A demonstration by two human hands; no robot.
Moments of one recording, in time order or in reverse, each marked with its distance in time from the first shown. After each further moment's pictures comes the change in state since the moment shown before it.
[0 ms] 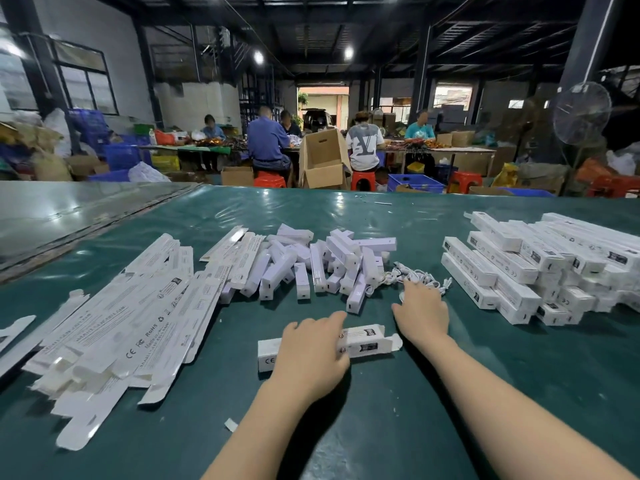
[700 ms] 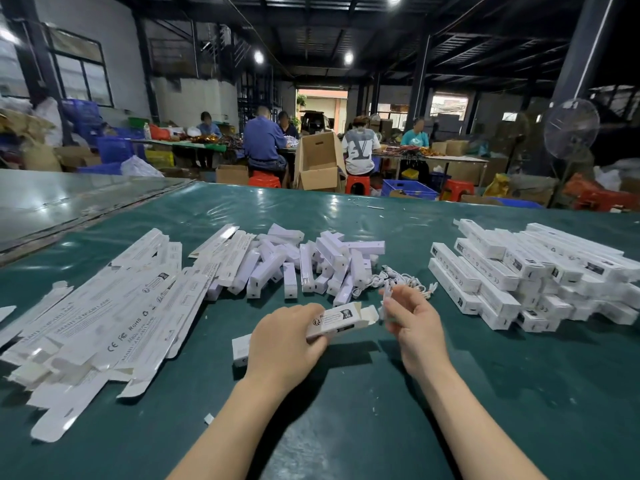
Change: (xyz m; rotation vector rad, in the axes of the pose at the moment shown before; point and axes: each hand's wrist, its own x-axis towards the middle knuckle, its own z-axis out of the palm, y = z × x) left_hand 0.000 -0.010 0.004 -0.205 0.340 -0.031; right_hand -0.044 0.001 -0.019 1.625 -0.027 0.086
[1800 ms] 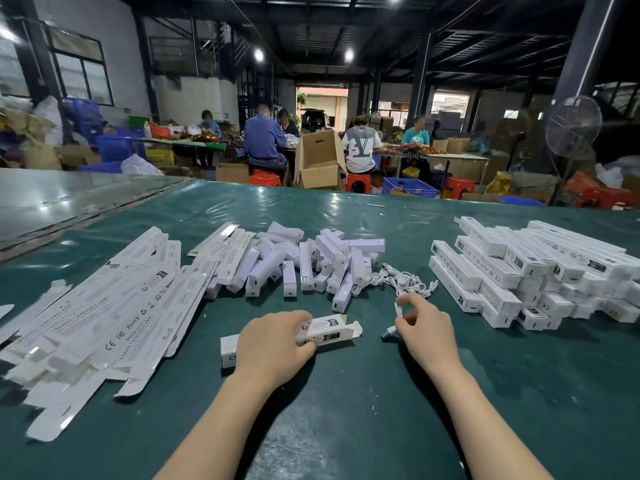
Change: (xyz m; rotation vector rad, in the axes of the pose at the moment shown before) left_hand 0.004 -0.012 0.002 0.121 -0.128 -0.095; right_hand 0.010 -0.003 -0.029 -1.102 -0.010 -0.136
